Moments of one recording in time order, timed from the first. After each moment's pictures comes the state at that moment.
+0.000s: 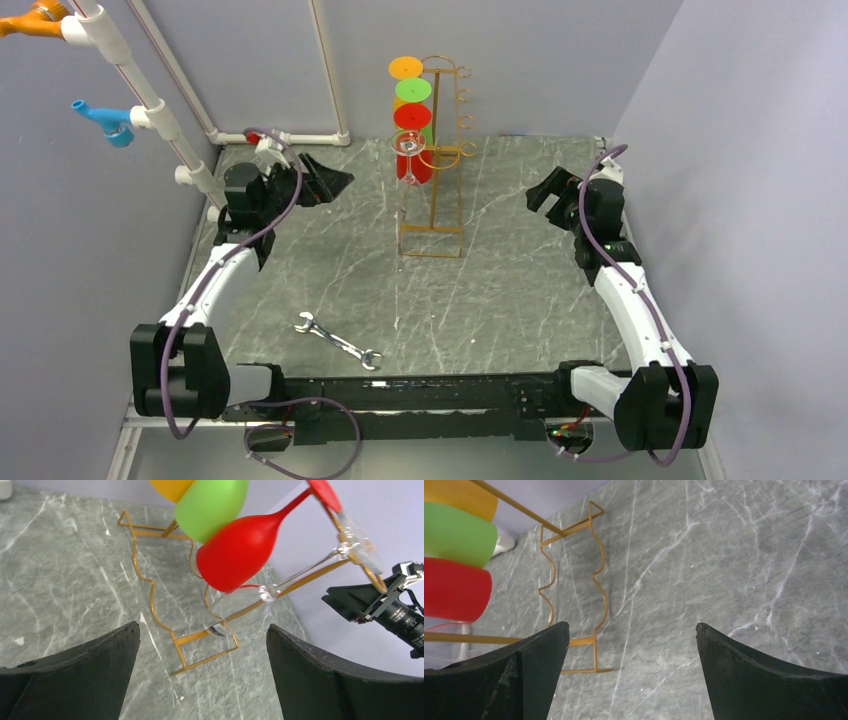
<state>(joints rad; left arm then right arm) -0.03 1.28 0.86 0.32 0.60 -0.61 0.02 1.10 0.84 -0.10 -0.05 0.51</state>
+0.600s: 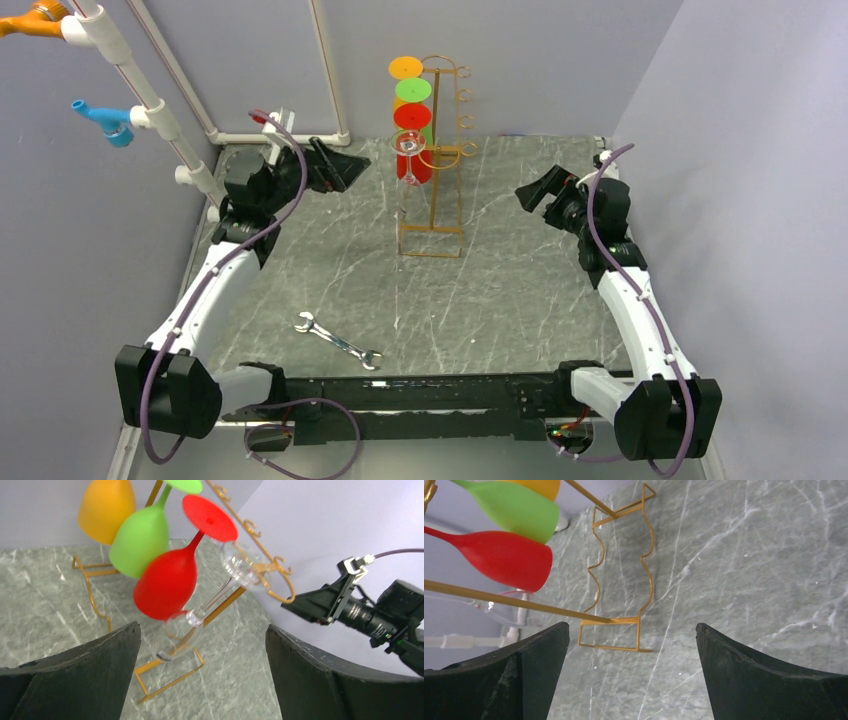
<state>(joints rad) -0.17 1.19 1.00 0.24 0.55 -0.59 0.02 1.06 0.87 -0.14 -0.24 0.57</state>
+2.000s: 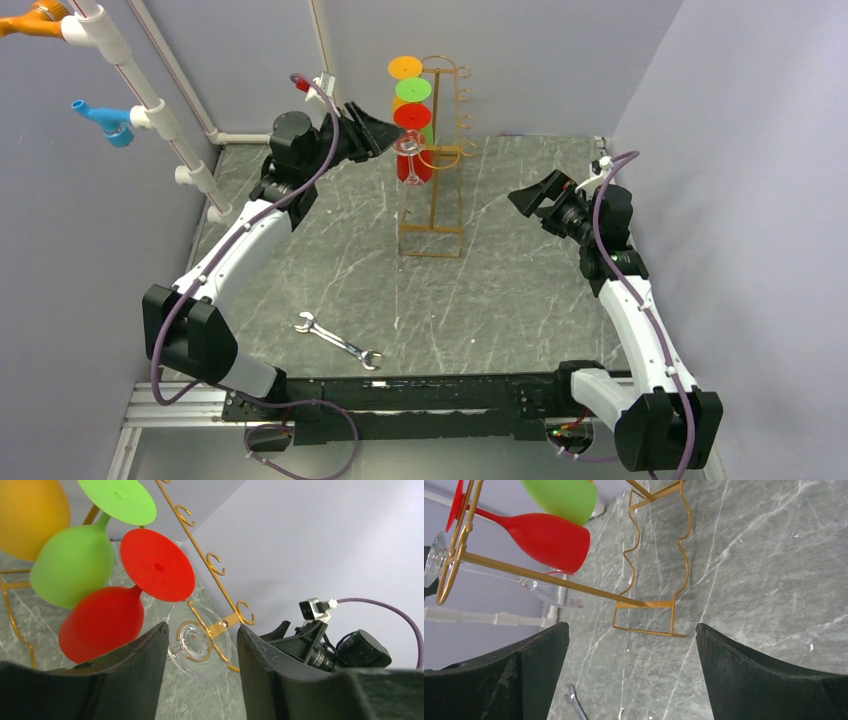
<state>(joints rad) -0.36 1.47 1.33 0.21 0.44 -0.77 0.02 1.01 0.83 -0.13 -0.38 0.68</state>
